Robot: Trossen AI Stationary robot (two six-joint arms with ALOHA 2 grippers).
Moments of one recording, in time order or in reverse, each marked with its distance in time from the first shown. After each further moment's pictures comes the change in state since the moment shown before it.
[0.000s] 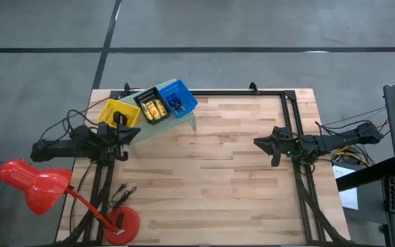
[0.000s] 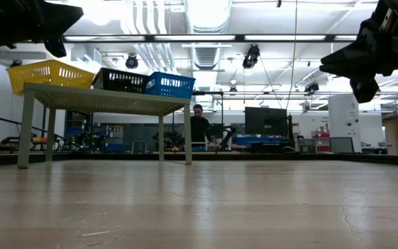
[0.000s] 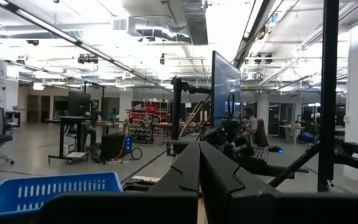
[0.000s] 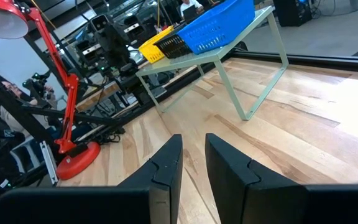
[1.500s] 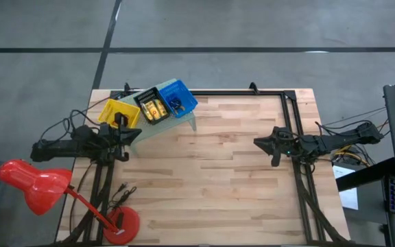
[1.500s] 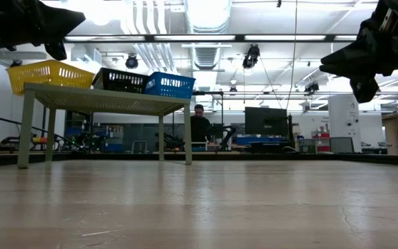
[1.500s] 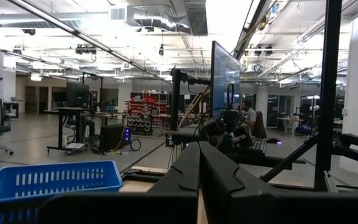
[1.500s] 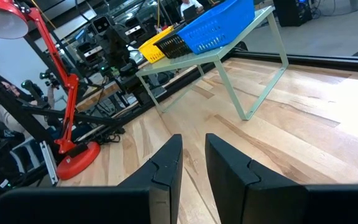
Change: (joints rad) left arm 0.000 0.000 0.002 -0.042 0.003 -0.014; right arm 0.000 0.000 0.000 0.000 0.000 0.000
